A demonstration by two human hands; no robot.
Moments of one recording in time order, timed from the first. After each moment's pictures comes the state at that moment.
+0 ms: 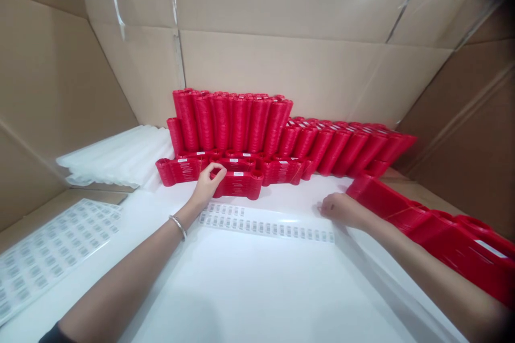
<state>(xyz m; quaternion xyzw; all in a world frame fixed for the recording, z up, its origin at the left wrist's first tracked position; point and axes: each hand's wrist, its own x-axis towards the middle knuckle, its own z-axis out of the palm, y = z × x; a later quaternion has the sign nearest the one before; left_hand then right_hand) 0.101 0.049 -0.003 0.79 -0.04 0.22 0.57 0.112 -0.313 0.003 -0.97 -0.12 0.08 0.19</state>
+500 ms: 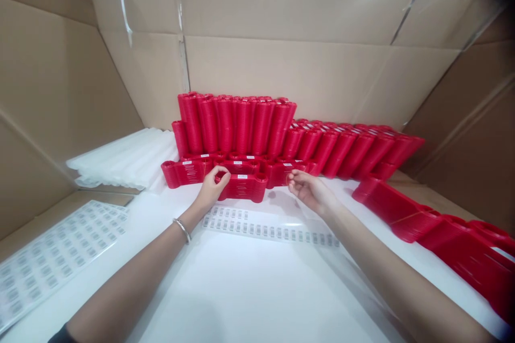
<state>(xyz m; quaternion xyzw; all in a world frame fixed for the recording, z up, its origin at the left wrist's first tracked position) 0.101 0.049 -0.007 0.79 -0.05 0.21 0.57 0.129 -0.218 0.019 -0.68 -0.07 0.05 0.73</state>
